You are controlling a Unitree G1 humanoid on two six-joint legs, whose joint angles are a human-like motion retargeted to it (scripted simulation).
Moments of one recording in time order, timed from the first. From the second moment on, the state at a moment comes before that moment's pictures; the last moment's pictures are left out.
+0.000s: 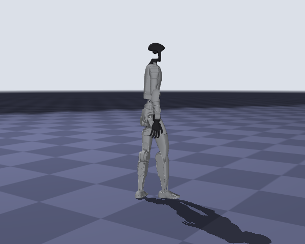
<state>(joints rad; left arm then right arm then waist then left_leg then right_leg) -0.18 0.17 -0.10 1.70 0.03 0.10 -0.06 -0.11 -0.20 -0.19 1.46 -0.51 0.15 0.05 -0.21 0.05 0.03 0.09 0.05 0.95 0.07 -0.12 -0.06 -0.26 -0.11 -0.85 0.14 -0.10 -0.12</state>
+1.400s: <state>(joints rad) -0.15 0.09 0.06 1.63 0.06 0.07 -0.07 0.03 -0.12 -0.23 1.64 -0.39 0.22 -0.03 -0.12 0.03 -0.07 0.02 0.01 0.45 0.09 -0.14 -0.06 -0.12 0.01 0.02 0.21 -0.08 -0.06</state>
